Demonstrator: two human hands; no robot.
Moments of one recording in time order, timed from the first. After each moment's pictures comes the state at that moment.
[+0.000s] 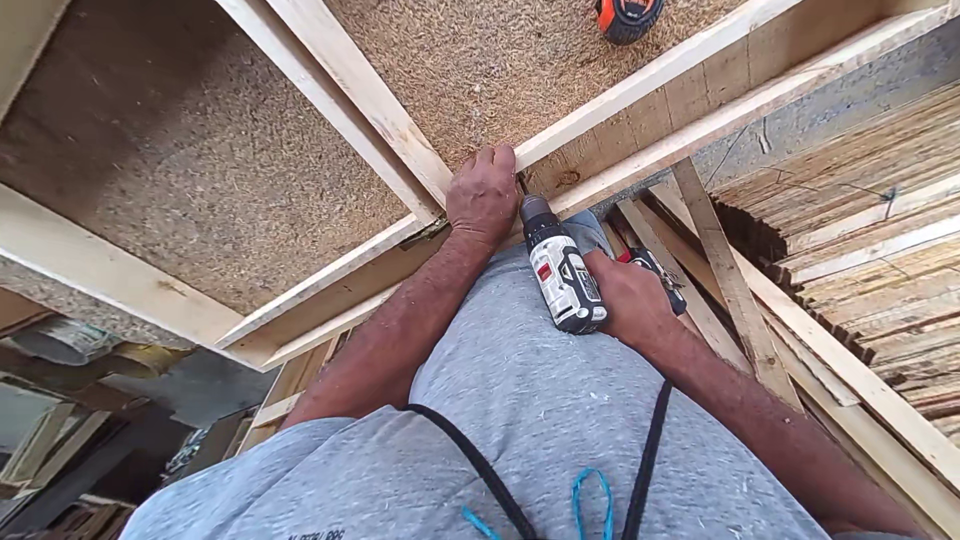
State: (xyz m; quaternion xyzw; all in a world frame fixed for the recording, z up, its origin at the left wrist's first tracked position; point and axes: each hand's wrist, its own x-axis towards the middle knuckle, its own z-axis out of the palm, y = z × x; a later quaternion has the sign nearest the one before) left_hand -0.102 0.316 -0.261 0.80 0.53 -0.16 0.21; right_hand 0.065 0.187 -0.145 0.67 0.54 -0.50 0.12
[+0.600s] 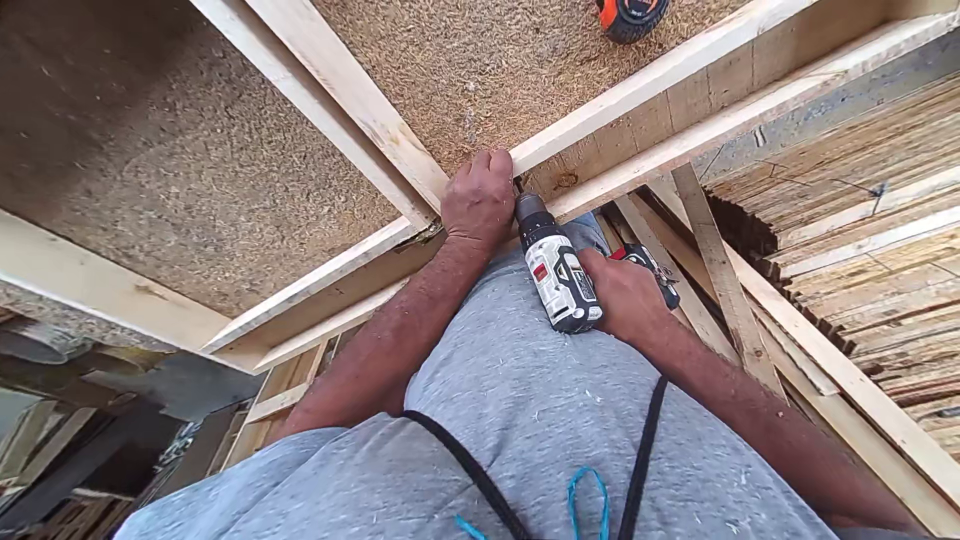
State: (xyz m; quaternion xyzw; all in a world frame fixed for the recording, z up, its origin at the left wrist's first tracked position) left_hand -0.104 0.313 -0.262 0.82 0.52 -0.12 0.21; right_hand 0.069 0.204 -0.153 0.64 0.53 -0.54 0.16
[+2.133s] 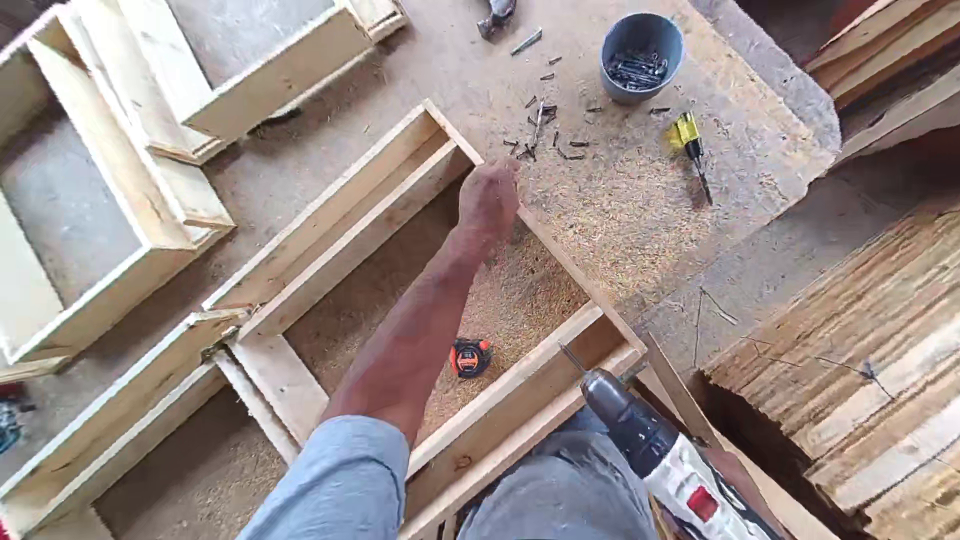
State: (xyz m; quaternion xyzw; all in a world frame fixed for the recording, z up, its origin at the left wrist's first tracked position) left_hand 0.334 0.639 -0.212 0.87 0.44 0.01 0.21; right_hand 0.425 0.202 -0.110 0.74 0.41 -0.41 -0.33
